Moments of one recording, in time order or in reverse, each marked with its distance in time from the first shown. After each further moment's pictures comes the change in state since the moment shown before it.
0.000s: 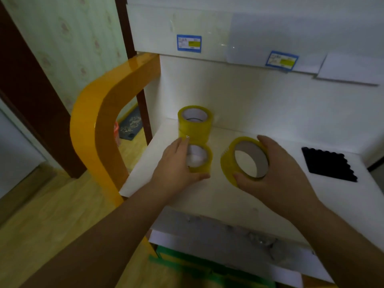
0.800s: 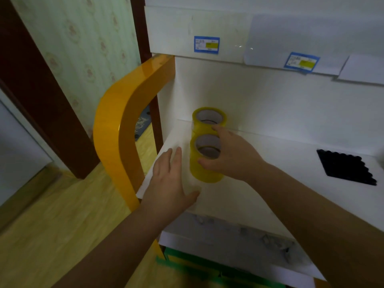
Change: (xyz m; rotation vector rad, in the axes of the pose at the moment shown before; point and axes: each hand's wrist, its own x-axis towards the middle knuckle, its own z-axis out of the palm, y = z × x) left_hand -0.060 -0.030 -0.029 0.147 0.120 0.041; right_hand 0.082 -0.056 0.083 -0.100 -0.274 -0.086
